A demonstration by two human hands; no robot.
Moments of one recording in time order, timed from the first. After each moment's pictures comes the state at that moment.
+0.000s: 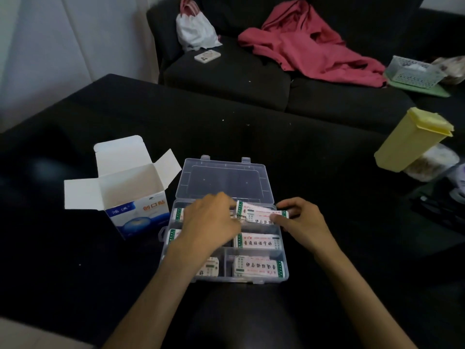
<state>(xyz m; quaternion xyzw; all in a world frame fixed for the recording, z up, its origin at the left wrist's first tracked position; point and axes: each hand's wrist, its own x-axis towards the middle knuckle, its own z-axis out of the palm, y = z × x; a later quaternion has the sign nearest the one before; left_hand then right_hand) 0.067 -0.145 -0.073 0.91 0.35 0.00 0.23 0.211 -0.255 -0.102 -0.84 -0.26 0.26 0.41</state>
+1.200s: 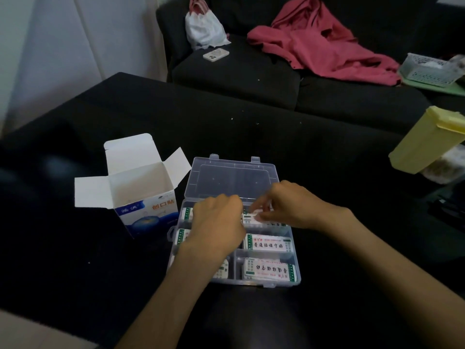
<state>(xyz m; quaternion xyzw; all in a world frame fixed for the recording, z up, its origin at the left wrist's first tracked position) 0.063 -0.146 -0.071 0.92 0.36 -0.01 0.14 0.223 -0.197 -0.077 -0.73 -0.65 0.18 0.00</state>
